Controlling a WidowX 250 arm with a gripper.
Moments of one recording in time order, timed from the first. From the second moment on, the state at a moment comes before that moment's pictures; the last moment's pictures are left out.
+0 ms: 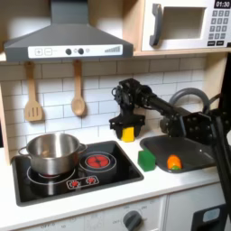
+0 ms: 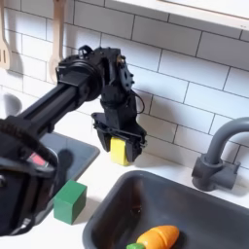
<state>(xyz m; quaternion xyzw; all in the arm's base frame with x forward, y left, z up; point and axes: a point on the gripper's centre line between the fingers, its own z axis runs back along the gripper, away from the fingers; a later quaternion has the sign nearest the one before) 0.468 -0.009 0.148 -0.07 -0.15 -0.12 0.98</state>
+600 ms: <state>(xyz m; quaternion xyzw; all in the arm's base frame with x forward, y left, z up) 0.421 0.065 0.209 -0.06 -0.21 0.00 0.98</state>
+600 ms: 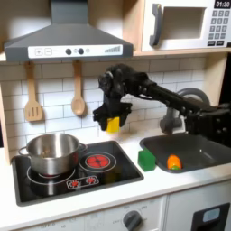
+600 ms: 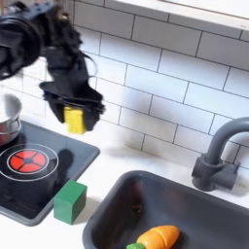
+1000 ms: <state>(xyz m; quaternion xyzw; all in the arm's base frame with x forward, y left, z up) 0.393 0.118 0.227 -0.04 -0.22 0.07 0.97</state>
